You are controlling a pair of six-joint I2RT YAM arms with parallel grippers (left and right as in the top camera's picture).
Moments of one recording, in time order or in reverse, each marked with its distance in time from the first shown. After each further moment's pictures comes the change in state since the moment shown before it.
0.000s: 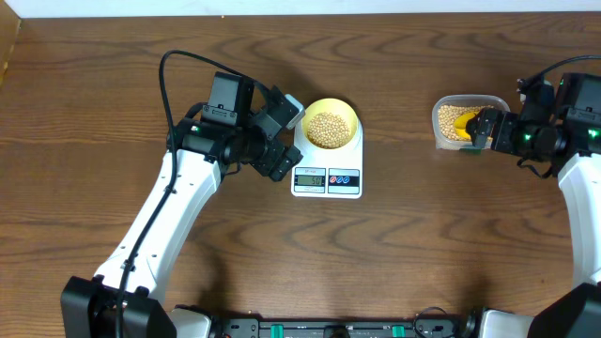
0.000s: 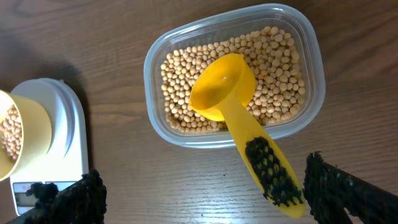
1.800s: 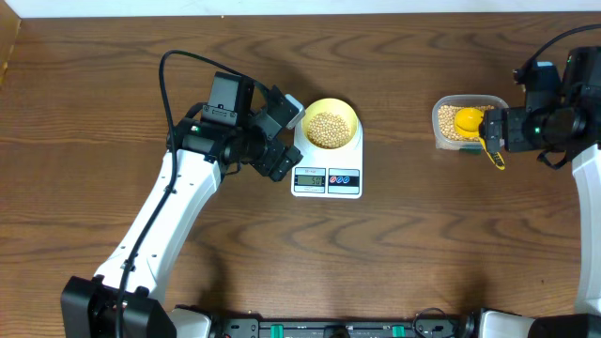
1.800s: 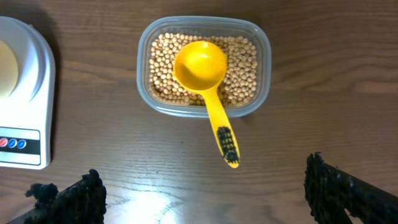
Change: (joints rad) left arm 0.000 0.000 0.000 0.000 0.000 0.000; right arm 0.067 -0.009 0.272 -0.335 0.197 -0.245
